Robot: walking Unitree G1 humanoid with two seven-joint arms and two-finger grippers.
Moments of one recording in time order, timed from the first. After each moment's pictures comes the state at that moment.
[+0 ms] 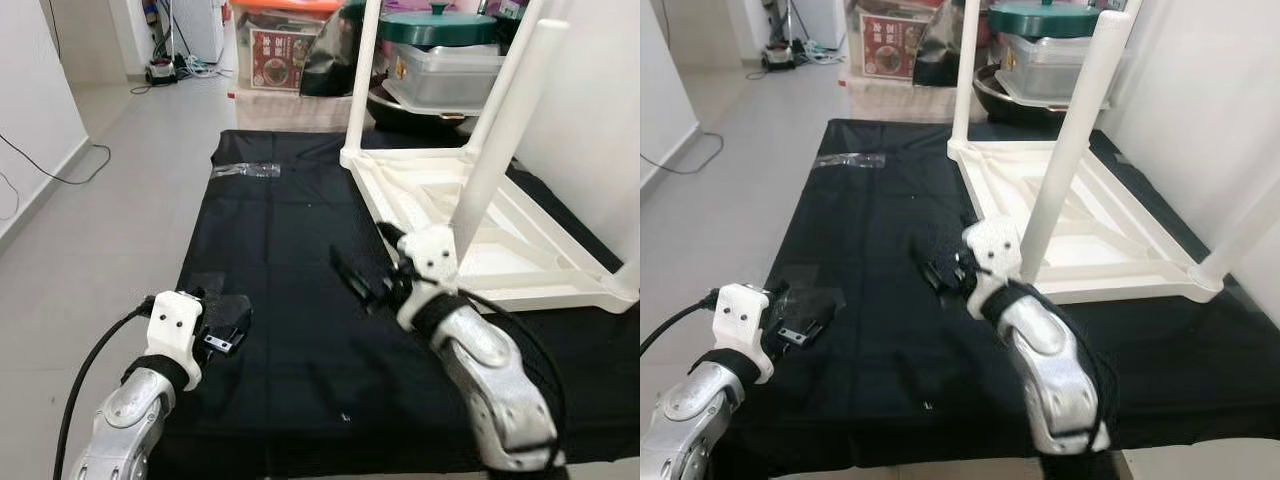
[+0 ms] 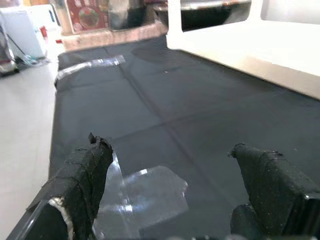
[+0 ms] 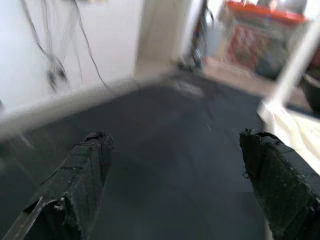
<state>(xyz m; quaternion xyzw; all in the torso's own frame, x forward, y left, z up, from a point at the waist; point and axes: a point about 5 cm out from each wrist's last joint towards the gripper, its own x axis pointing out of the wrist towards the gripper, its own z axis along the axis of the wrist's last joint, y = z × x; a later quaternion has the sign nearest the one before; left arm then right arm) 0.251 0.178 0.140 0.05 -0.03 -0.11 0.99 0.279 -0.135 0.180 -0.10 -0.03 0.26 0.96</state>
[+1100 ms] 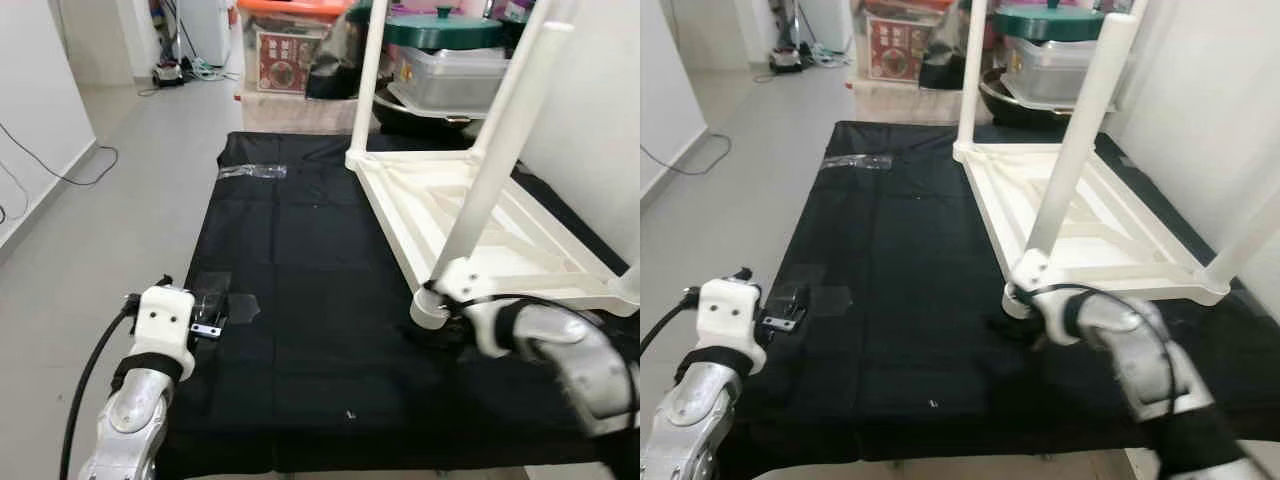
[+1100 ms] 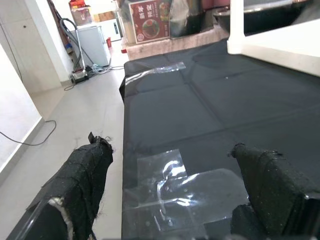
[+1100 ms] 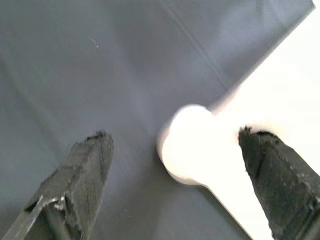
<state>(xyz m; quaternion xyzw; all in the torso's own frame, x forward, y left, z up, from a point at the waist) 0.247 0.182 0.144 0.10 -0.05 0.00 0.99 0.295 -0.249 0.170 -0.31 0.20 0.32 0.87</state>
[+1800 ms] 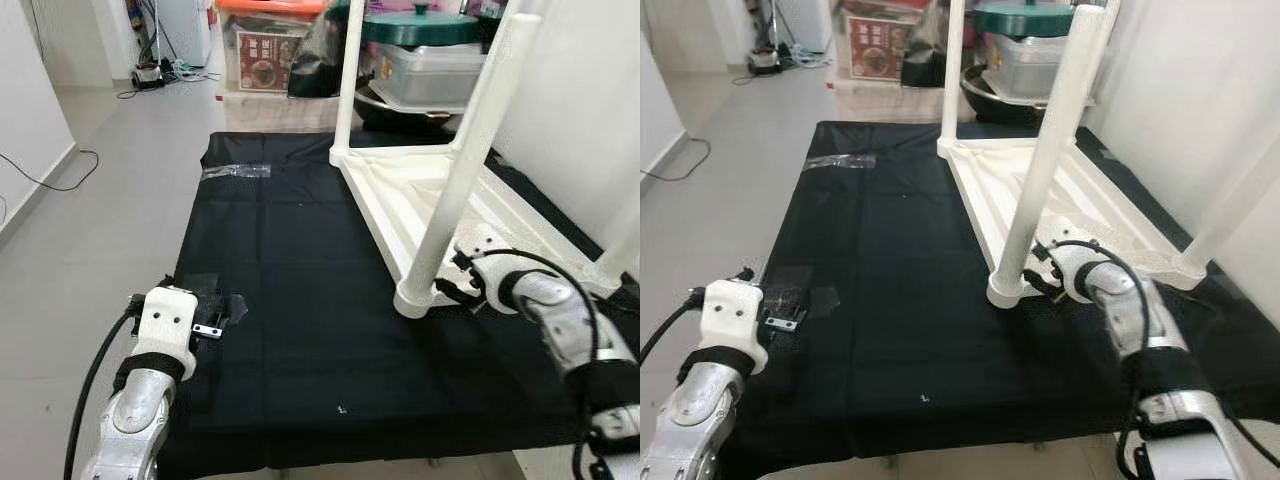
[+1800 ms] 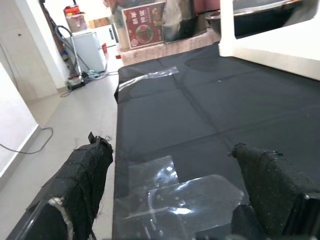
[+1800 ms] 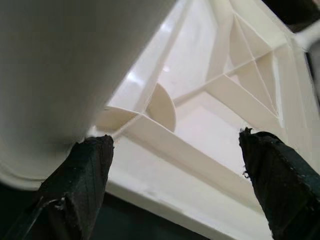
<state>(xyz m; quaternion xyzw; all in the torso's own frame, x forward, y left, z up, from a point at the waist) 0.247 0.182 0.146 0.10 -0.05 0.01 0.99 0.354 -0.252 0.154 -0.31 0.18 0.11 0.93</state>
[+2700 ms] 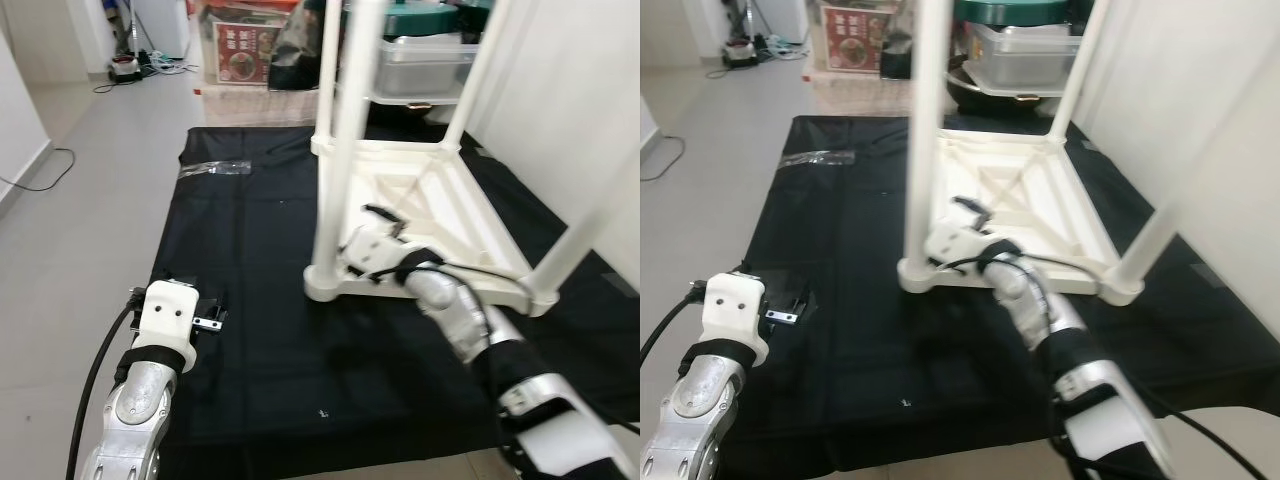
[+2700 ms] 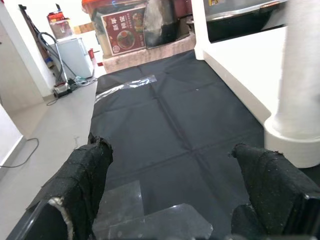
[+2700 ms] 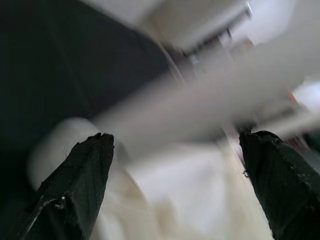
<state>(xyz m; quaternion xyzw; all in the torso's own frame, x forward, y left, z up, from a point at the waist) 0.254 0.180 0.150 0.11 -0.07 0.01 0.99 0.354 -0.059 0.155 -0.42 -0.13 0.33 0.83</state>
